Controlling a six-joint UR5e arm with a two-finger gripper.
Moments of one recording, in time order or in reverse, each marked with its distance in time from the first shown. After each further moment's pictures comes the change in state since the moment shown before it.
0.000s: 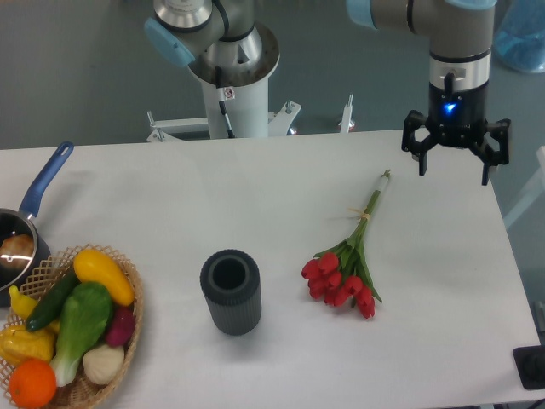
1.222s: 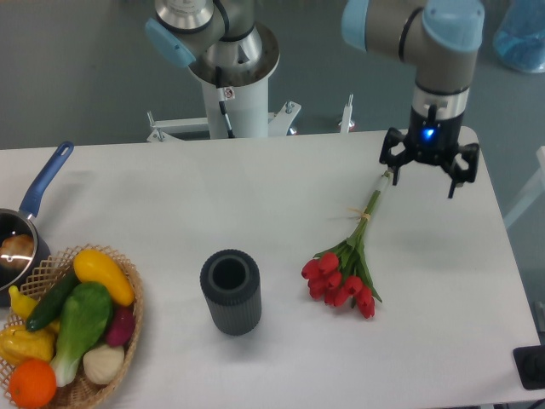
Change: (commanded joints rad) arm -0.004 -0.101 -0.156 -0.011 -0.006 -0.026
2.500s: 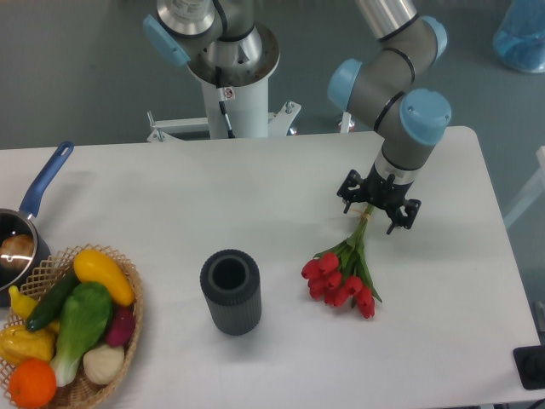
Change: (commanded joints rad) arm -0.063 -0.141 -0.072 0.015 0.002 0.026
